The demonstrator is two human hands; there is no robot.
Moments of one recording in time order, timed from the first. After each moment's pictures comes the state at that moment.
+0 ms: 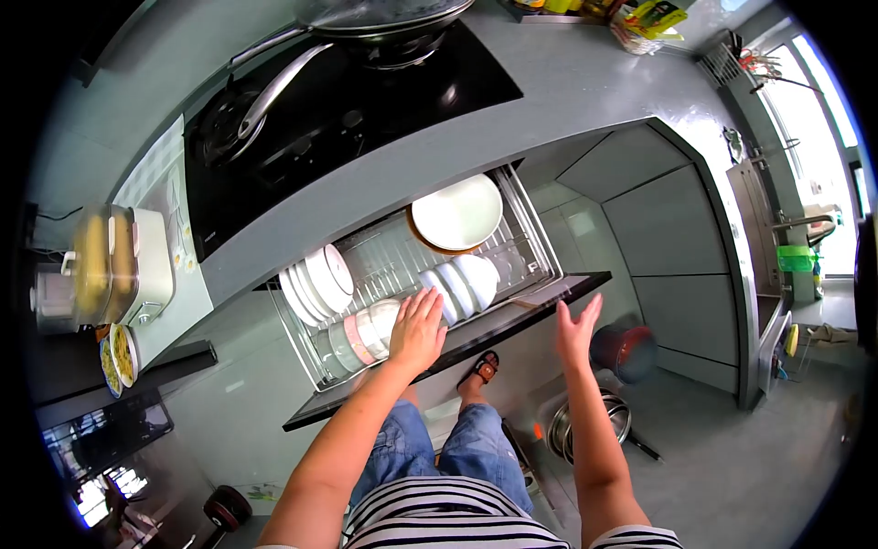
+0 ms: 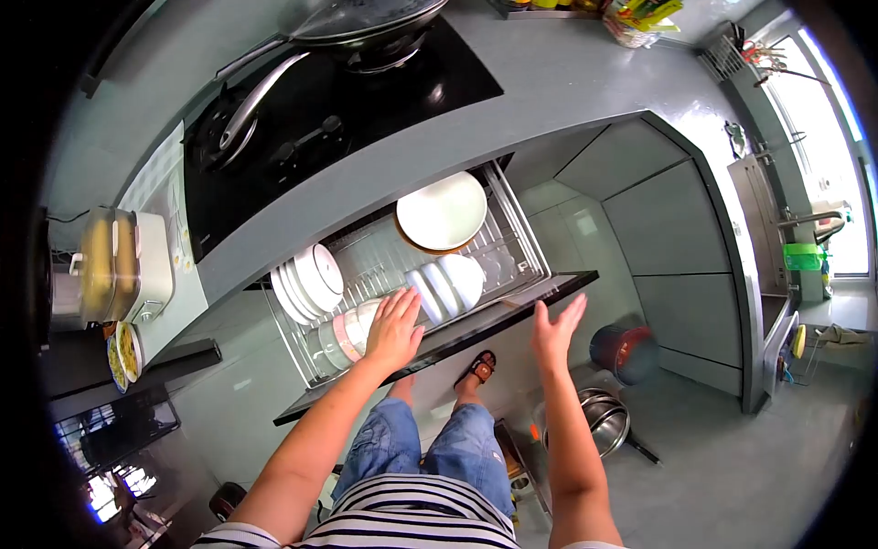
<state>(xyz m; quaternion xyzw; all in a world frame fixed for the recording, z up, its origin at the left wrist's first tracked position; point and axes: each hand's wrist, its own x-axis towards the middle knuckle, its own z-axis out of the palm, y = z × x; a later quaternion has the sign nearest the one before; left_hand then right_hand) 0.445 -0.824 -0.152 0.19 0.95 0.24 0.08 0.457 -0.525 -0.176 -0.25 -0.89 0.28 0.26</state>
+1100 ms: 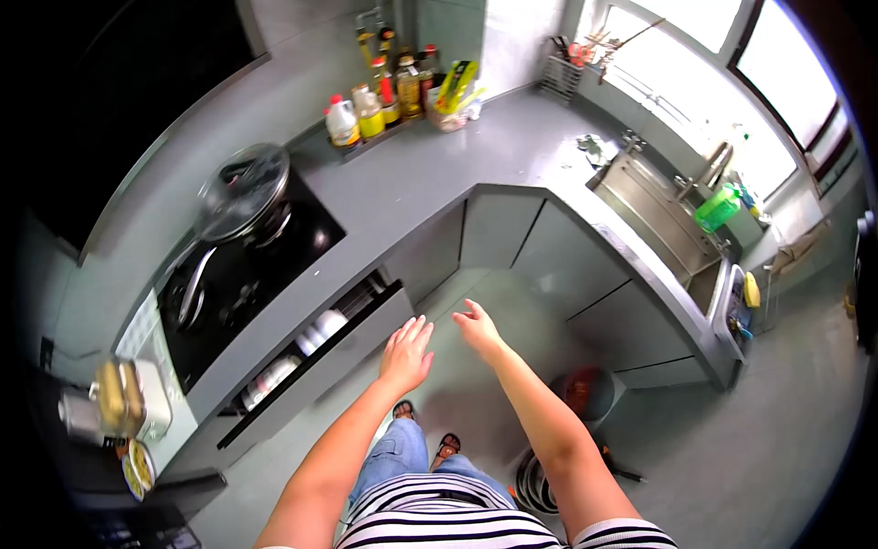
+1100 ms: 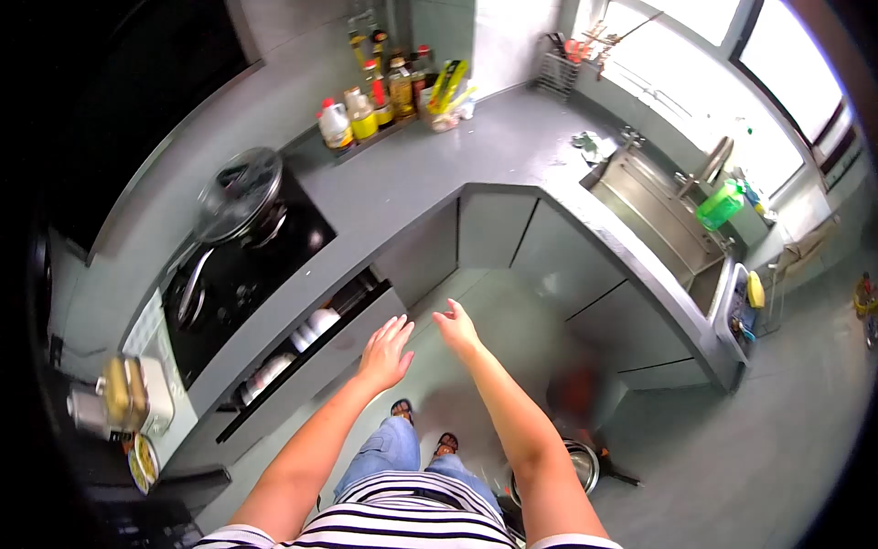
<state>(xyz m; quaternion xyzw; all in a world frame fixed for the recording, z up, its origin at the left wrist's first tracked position) 0.361 -0.559 -0.021 0.34 0.92 0.21 0.02 0.357 -0.358 -0.060 -0.27 -0.72 0.64 -0.09</state>
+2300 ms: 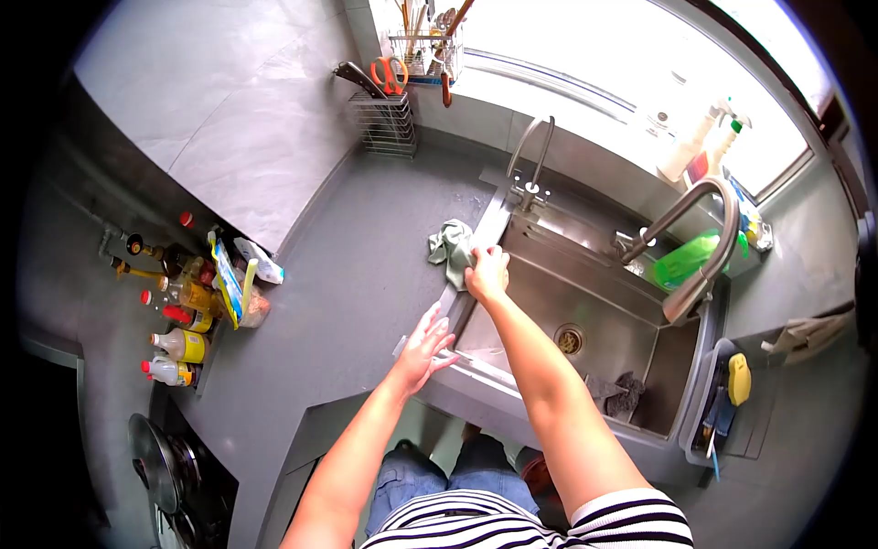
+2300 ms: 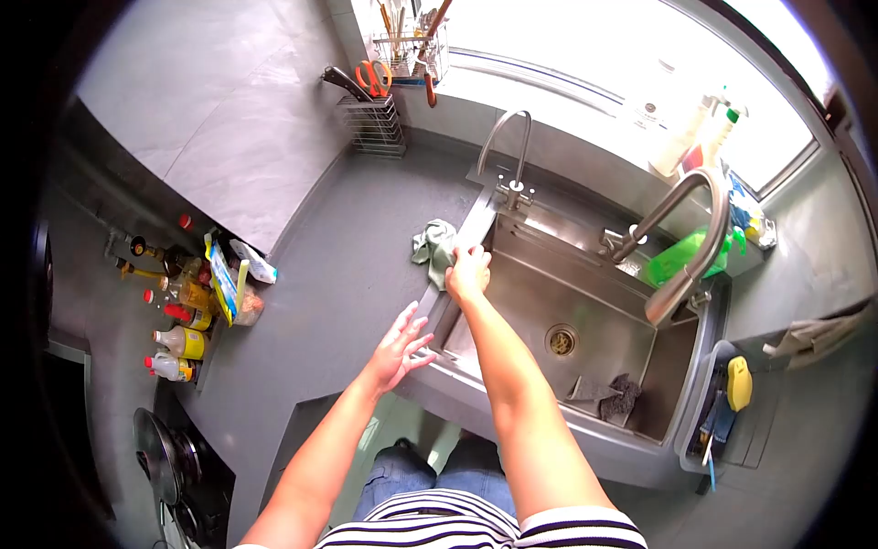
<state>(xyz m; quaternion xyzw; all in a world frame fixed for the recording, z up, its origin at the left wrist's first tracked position) 0.000 0.060 0.017 0.04 0.51 0.67 0.54 -0.012 0.270 -0.038 -0.39 -0.87 0.28 0.10</state>
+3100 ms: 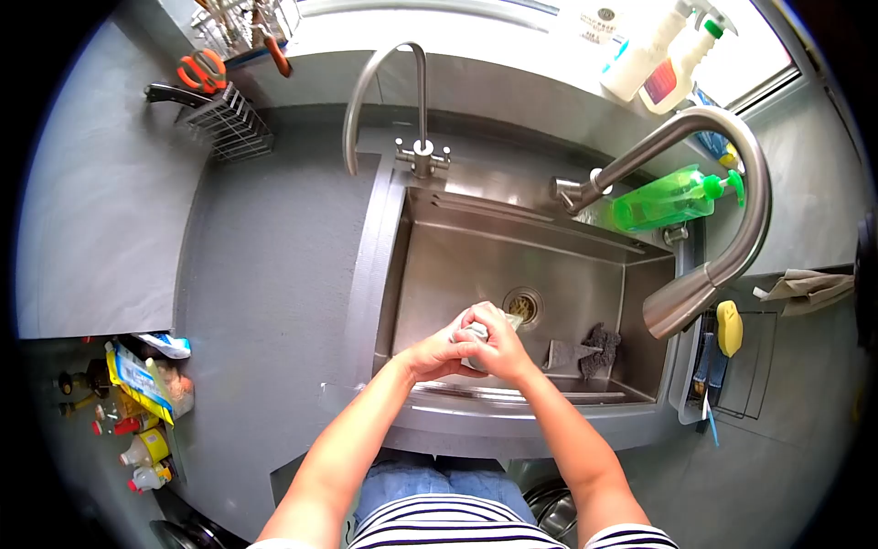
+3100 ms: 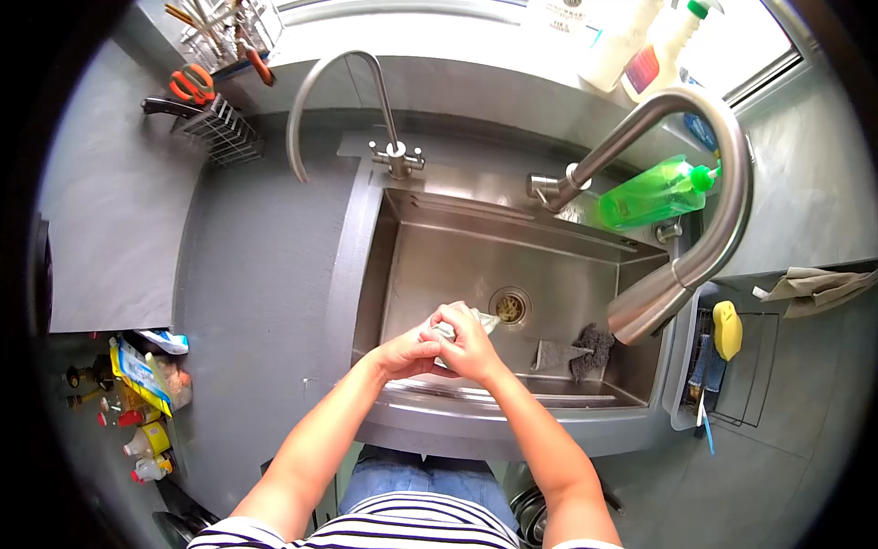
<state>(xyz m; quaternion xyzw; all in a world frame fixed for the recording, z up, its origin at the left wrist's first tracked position) 0.024 0.226 -0.072 0.12 0.28 0.50 0.81 0.162 0.320 -0.047 -0.29 -0.78 0.54 0.15</state>
